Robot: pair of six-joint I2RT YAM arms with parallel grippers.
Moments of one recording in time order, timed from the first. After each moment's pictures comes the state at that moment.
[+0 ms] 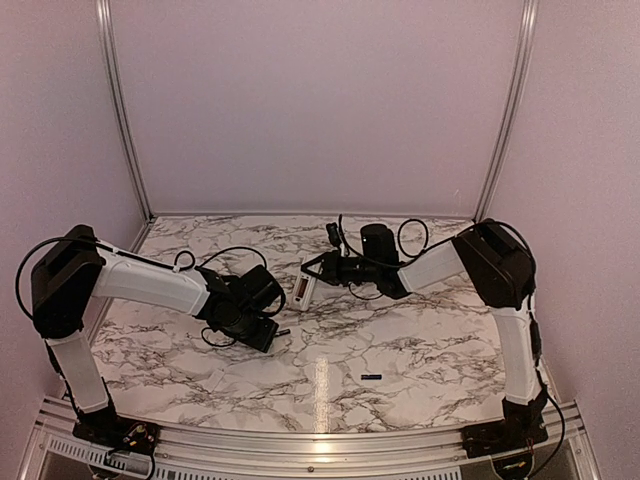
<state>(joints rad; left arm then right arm) -0.91 1.81 1.04 -0.42 -0.22 -0.44 0.61 2.22 1.29 0.63 -0.65 0.76</state>
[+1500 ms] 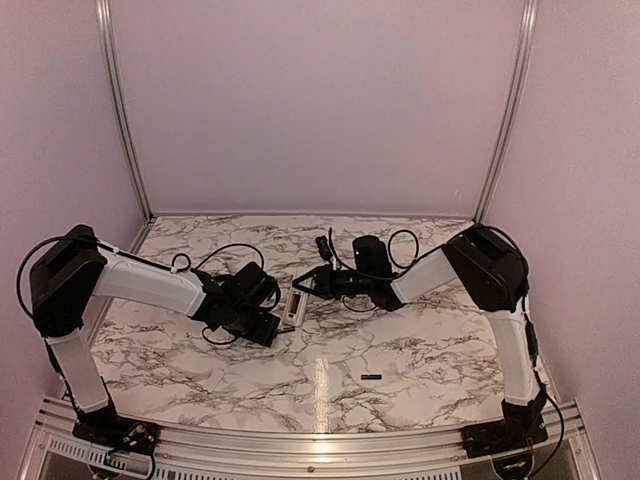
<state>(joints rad) -0.88 1.81 0.99 -0.26 -0.18 -0.43 0.67 2.26 1.26 0.68 -0.69 0.76</state>
